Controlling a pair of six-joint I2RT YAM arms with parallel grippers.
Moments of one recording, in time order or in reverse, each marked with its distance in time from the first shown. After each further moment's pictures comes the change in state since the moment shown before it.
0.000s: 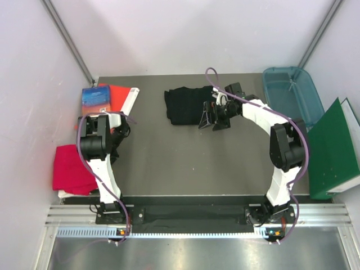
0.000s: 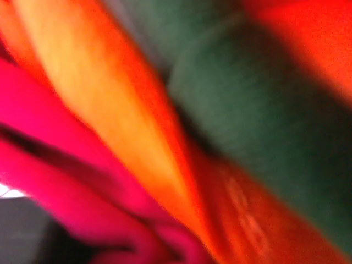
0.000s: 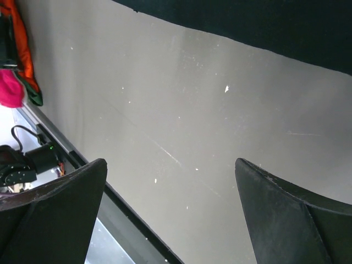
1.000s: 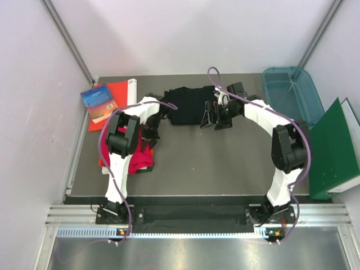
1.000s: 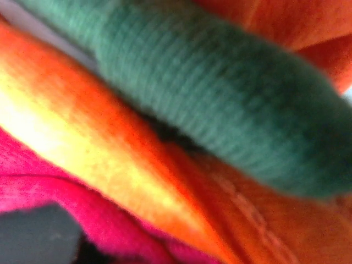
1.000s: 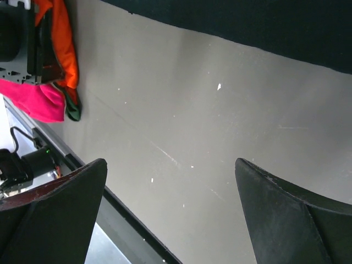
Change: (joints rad) left arm -0.417 0.185 0.496 -0.132 0.472 -0.002; right arm -0.012 -0.026 -0.014 0.001 0.022 -0.002
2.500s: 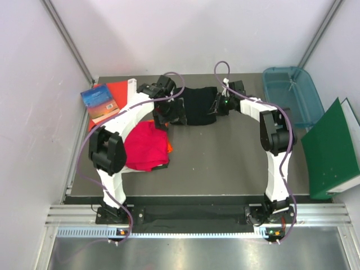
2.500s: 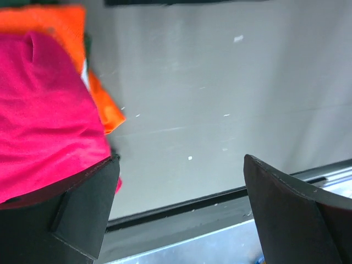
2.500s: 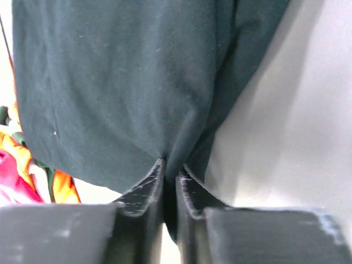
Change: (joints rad) left arm -0.100 -0.320 0.030 0.386 0.430 -0.029; right arm -0.080 0.307 0.138 0.384 0.116 0.207
